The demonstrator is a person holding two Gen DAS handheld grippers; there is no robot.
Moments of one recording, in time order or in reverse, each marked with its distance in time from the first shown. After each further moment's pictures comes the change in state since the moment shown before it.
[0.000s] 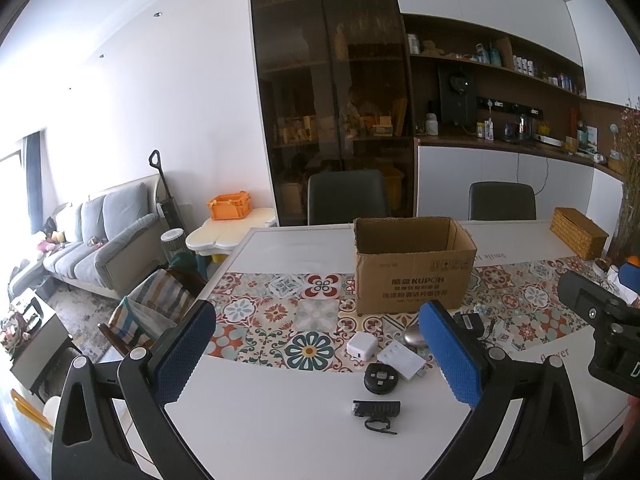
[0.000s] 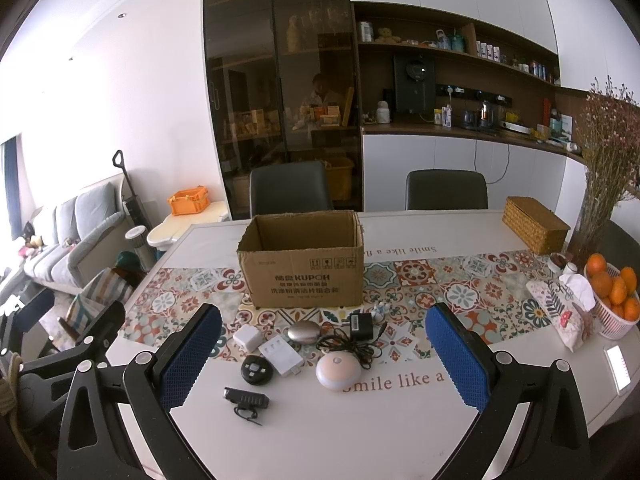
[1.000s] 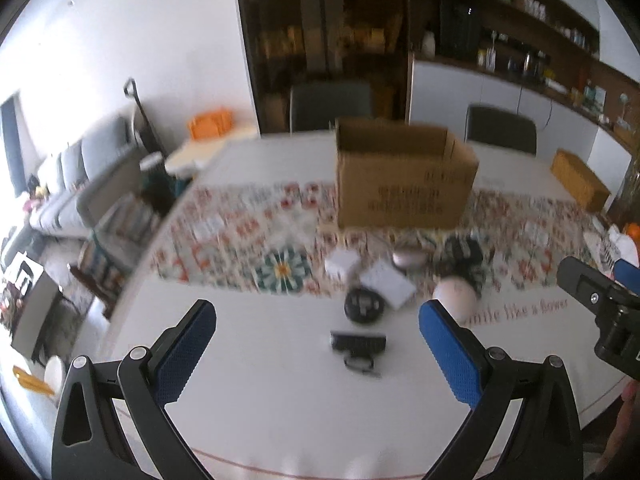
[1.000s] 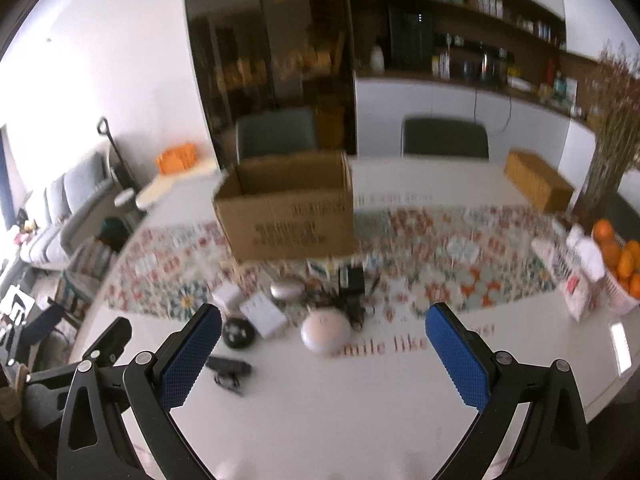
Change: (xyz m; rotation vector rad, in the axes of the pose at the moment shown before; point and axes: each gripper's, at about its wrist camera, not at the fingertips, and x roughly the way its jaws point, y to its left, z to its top) left arm 0.065 -0.024 -0.038 -0.004 0.352 -0.051; right arm 0.058 -0.016 -0.024 0.024 0.229 -0.009
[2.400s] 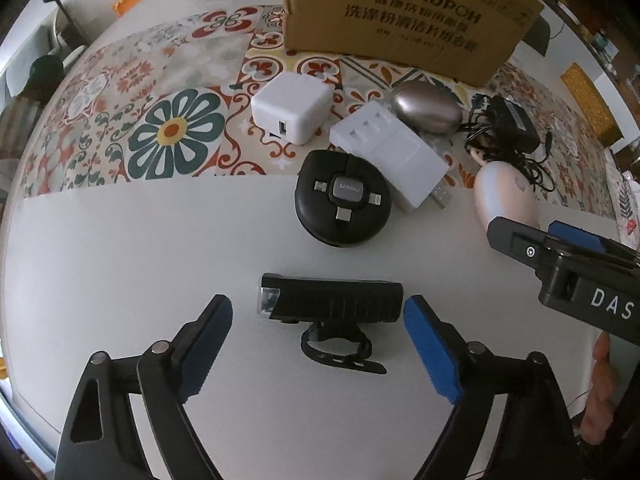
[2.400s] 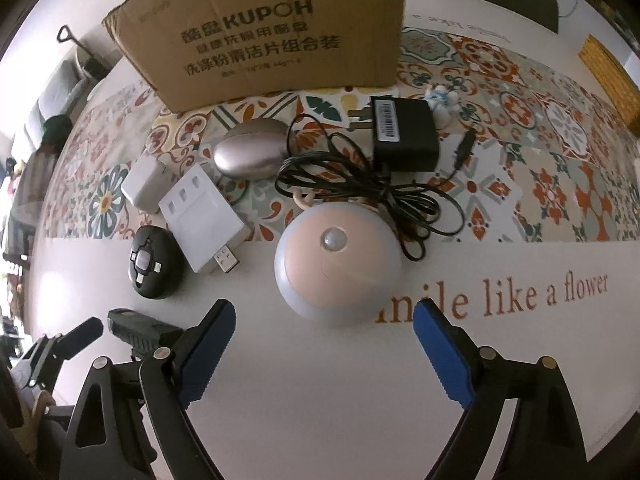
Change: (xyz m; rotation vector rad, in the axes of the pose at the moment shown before) left arm 0.197 -0.020 -0.041 0.017 0.492 -0.184; right arm 0.230 -0.001 -0.037 -0.014 0.548 0.056
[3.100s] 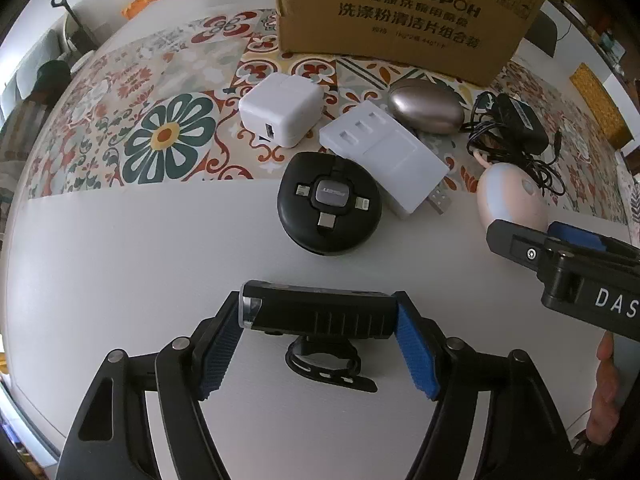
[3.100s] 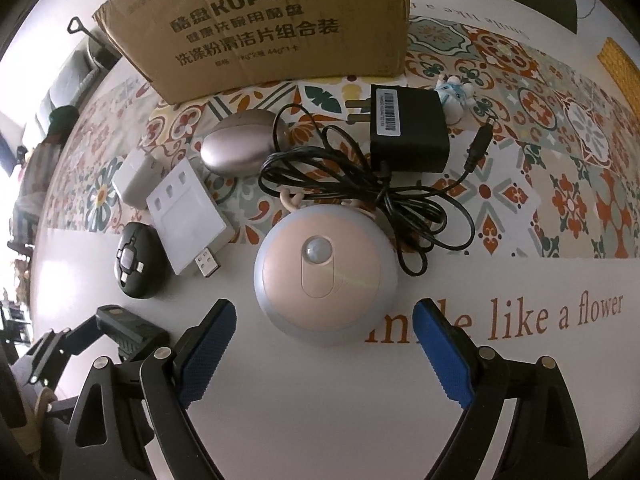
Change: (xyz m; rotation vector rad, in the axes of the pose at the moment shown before) left arm 0.006 -0.017 0.000 -0.004 -0.033 0.045; right arm 0.015 -0.015 0.008 -0.026 0.015 0.054
